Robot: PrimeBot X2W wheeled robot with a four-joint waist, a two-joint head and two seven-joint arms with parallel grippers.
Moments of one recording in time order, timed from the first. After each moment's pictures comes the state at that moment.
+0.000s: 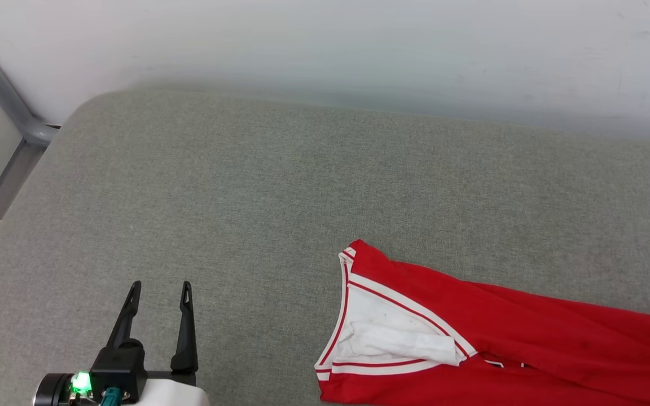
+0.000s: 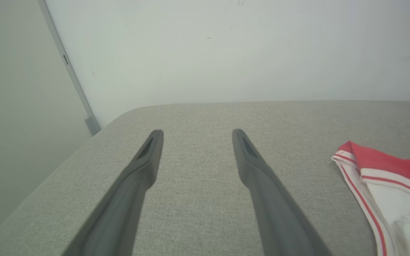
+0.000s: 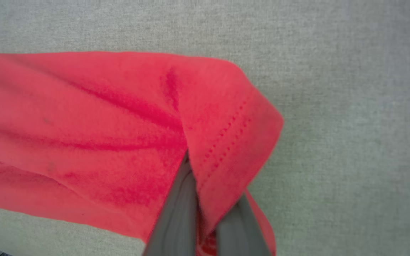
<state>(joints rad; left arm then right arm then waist) 0.08 0.09 -0.02 0.00 -0.02 0.04 -0.26 -0.13 -0.82 0.33 0.55 1.07 0.13 0.36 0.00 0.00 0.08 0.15</state>
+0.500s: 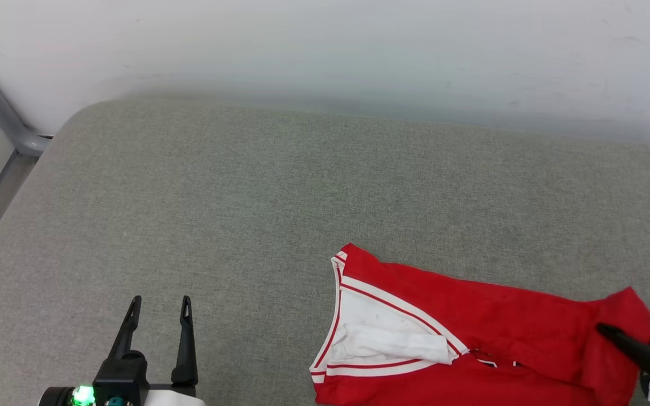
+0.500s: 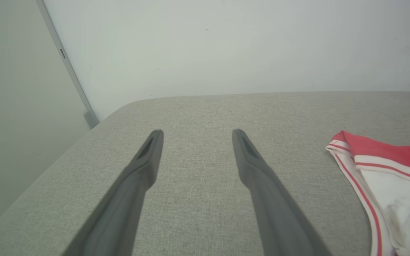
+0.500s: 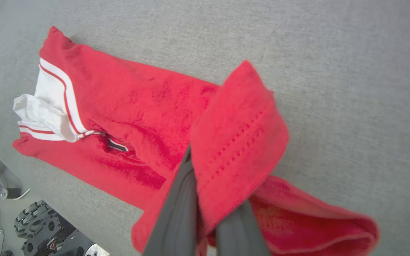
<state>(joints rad) 0.11 0.09 -0.01 0.02 -0.01 0.05 -0.26 -0.11 -0.80 0.35 0.21 1.05 0.13 0.38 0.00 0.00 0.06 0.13</state>
